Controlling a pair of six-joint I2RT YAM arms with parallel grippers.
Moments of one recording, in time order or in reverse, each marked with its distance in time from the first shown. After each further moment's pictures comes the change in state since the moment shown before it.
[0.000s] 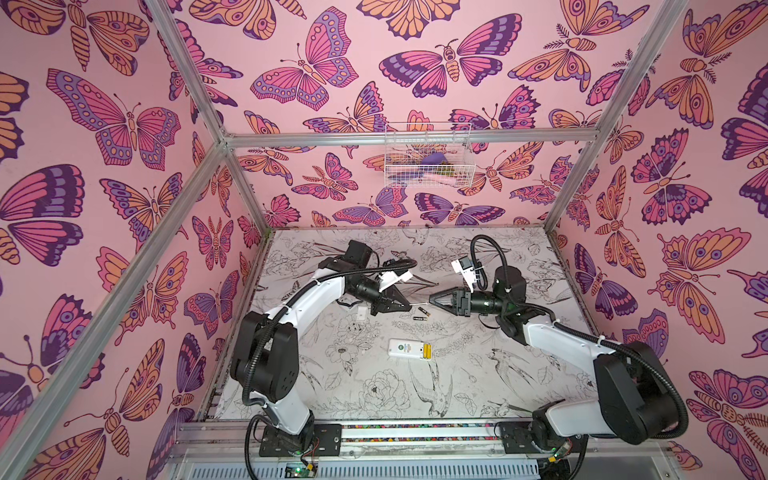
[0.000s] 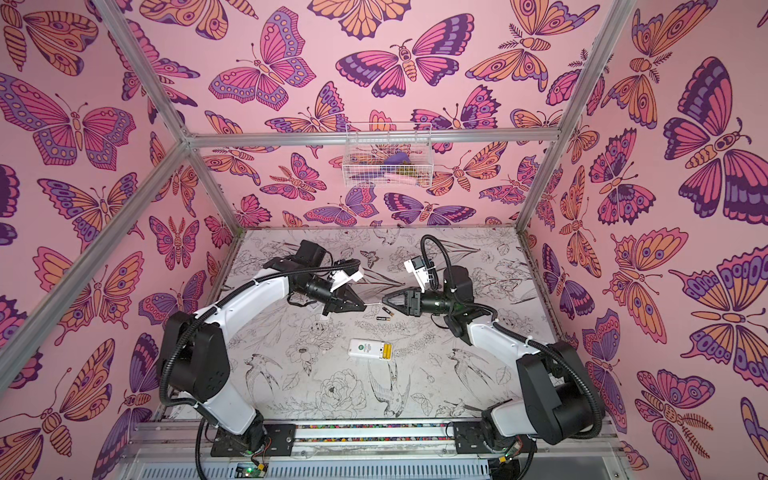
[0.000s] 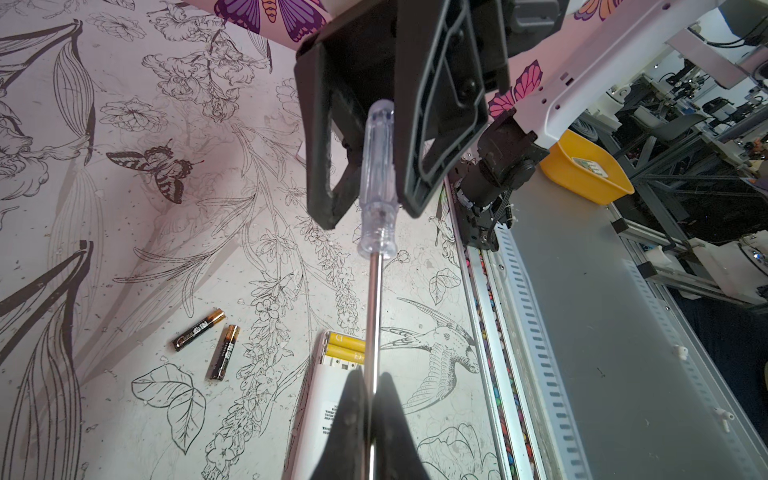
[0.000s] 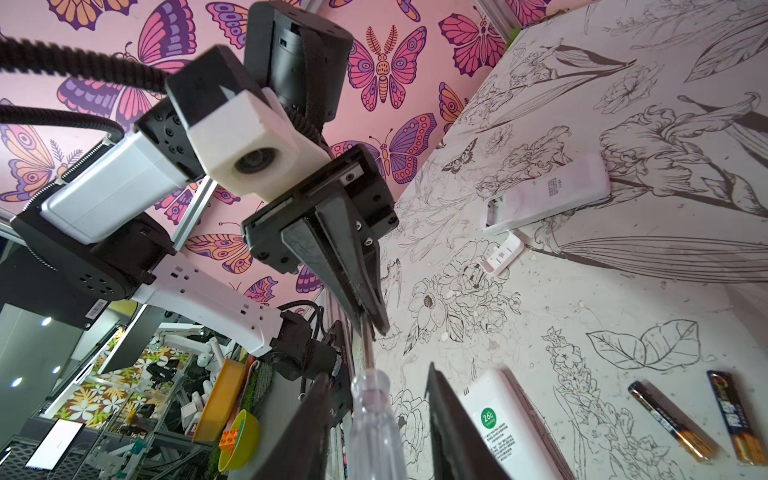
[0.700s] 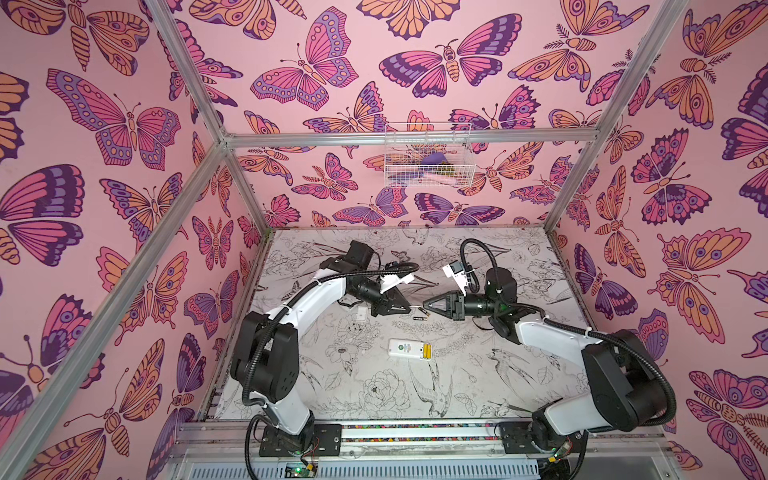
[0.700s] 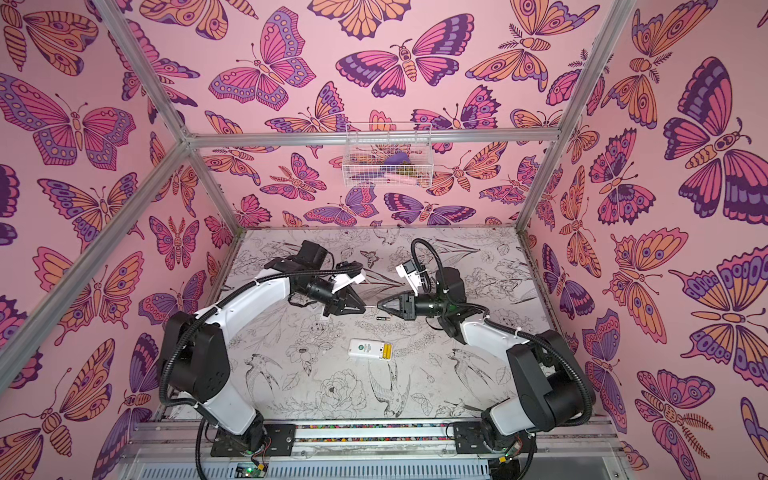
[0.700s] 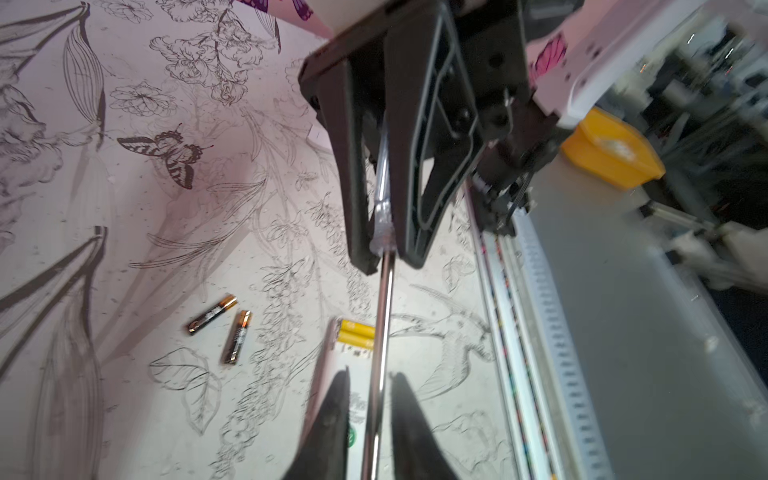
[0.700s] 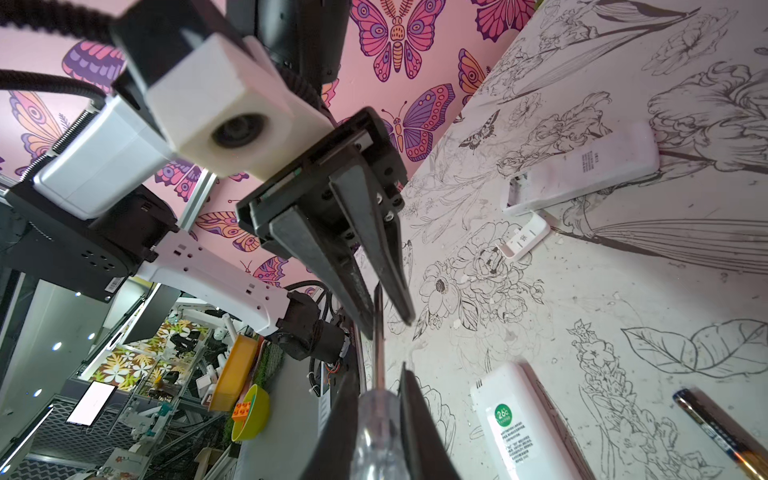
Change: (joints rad) left arm -0.008 0.000 0.001 -0.005 -0.100 0.016; right arm 0.031 0.054 0.004 -0.017 -0.035 -0.041
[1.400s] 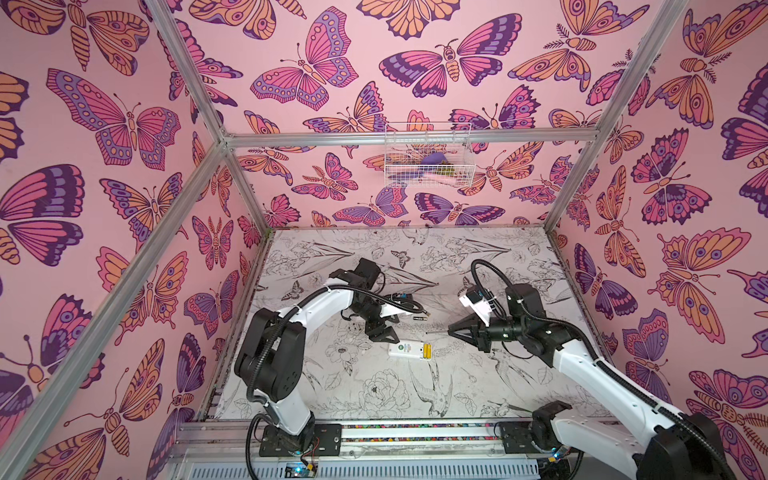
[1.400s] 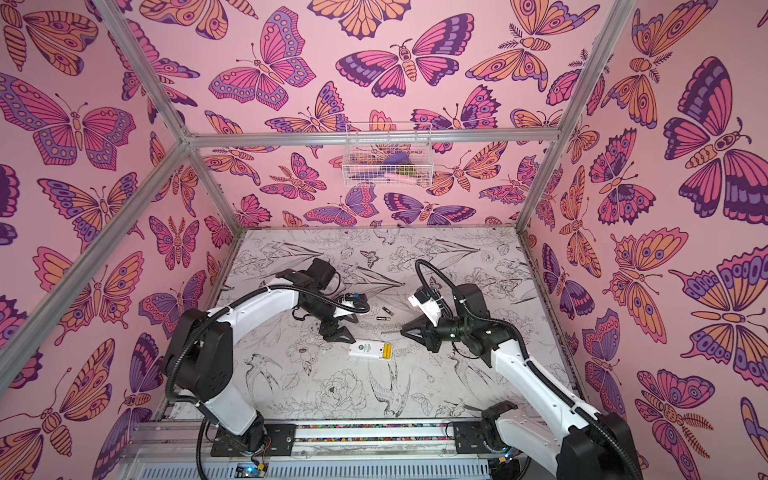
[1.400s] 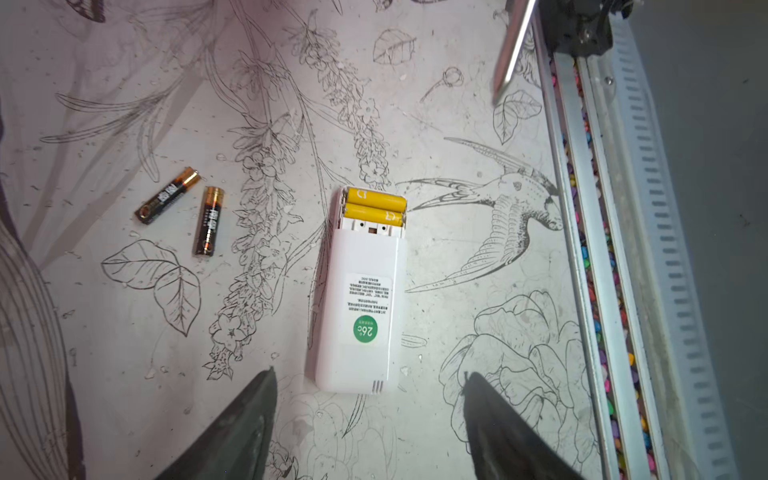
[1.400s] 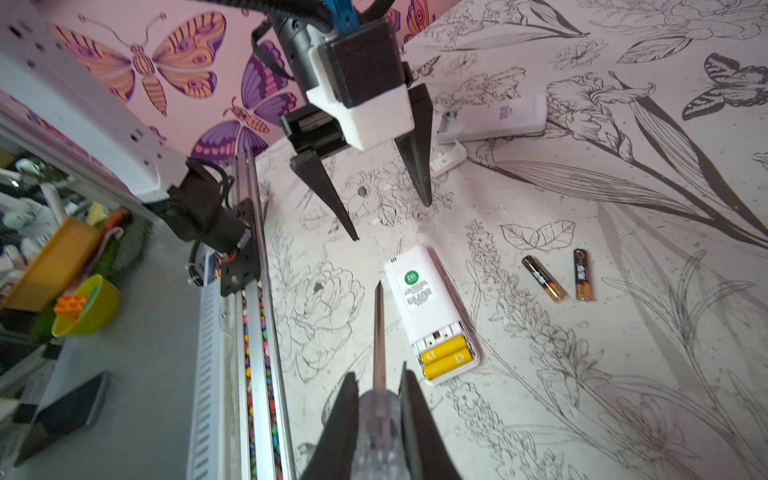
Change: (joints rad) left arm -0.065 0.031 -0.128 -0.060 -0.304 0.268; right arm -0.042 -0.451 -0.046 -0.824 0.213 -0.797
